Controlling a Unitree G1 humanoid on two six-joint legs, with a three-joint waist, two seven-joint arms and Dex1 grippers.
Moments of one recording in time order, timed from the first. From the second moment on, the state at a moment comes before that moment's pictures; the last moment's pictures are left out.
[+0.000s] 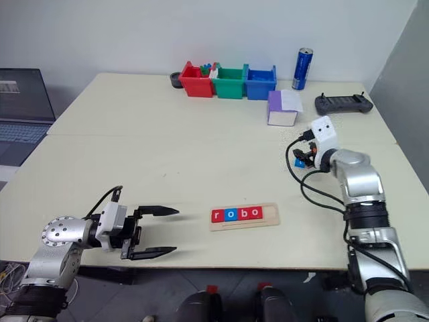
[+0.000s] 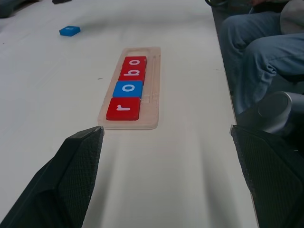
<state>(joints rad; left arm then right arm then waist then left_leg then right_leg) -0.13 0.71 0.07 0.13 -0.45 -0.16 -1.49 -0.77 -0.43 -0.06 0.30 0.05 0.75 0.43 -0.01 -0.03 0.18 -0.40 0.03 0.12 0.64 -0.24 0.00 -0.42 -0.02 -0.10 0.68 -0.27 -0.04</state>
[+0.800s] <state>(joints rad) -0.14 0.71 0.07 0.16 -0.45 -0.17 -1.50 -0.80 -0.17 -0.21 0.46 0.07 0.74 -0.04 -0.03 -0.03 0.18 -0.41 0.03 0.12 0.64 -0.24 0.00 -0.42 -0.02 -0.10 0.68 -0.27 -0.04</state>
